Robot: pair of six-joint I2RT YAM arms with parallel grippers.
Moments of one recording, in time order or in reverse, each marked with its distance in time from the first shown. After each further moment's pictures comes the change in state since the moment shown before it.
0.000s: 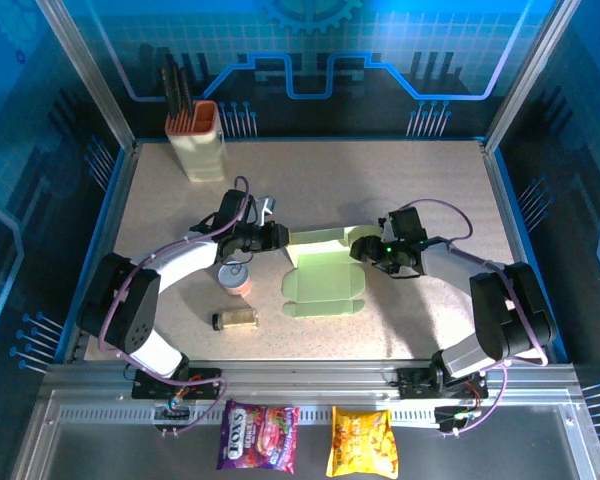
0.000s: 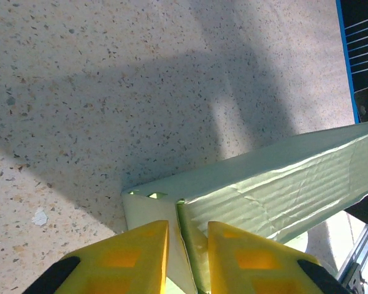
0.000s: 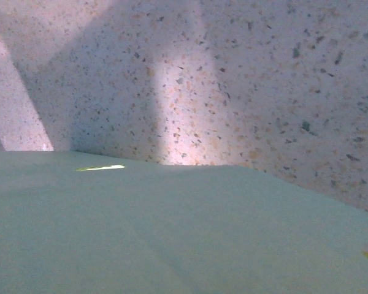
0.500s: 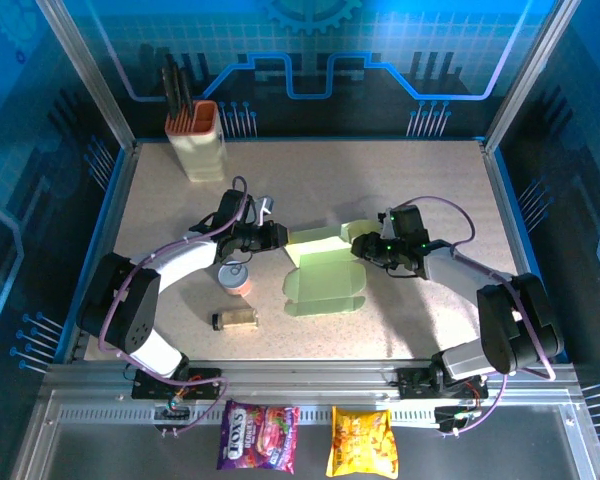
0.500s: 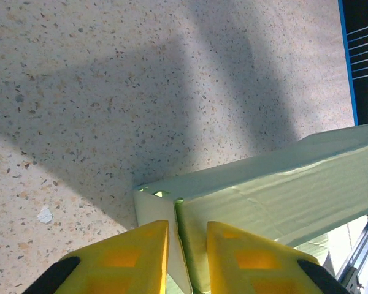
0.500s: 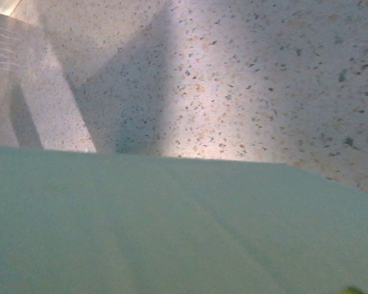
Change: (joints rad) left arm 0.005 0.000 -0.004 0.003 0.002 -0.023; right arm 0.028 -0.071 -0.015 0.054 -0.010 0.033
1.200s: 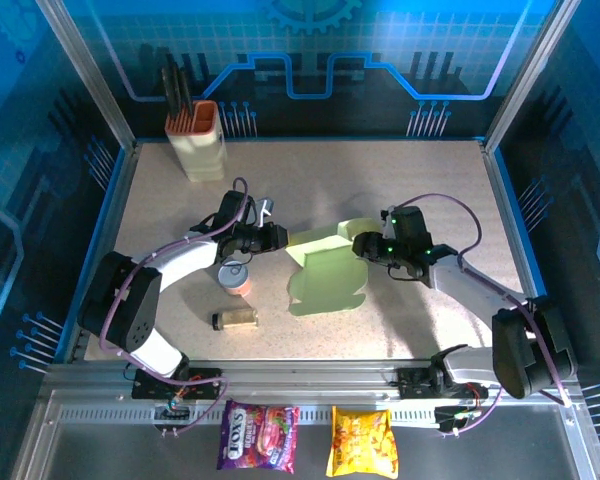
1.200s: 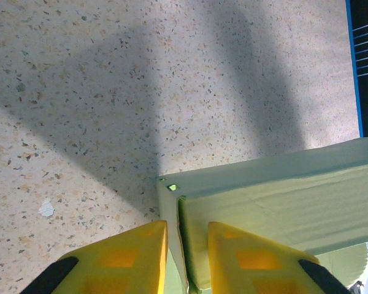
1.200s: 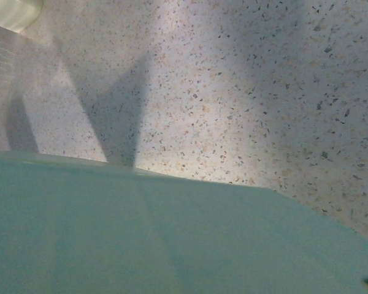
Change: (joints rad) left arm 0.000 0.008 -0.001 -0.008 0.003 0.000; right arm 0.037 -0.138 -0.019 -0.048 0.135 -0.036
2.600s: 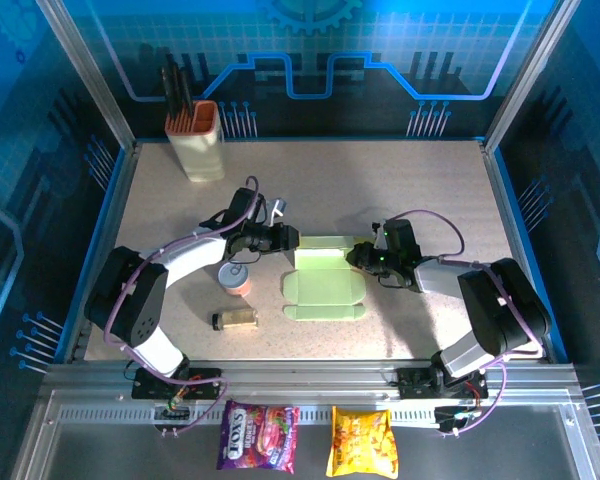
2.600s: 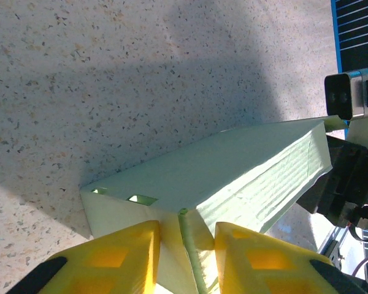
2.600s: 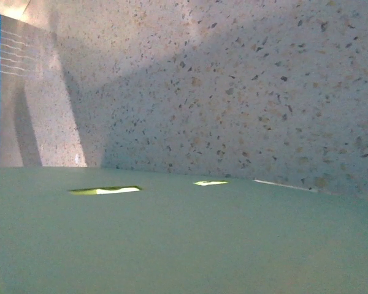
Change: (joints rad) left arm -0.053 0.048 0.069 -0.041 0.052 0.000; right arm 0.000 0.246 -0.132 0.413 -0.129 0.104
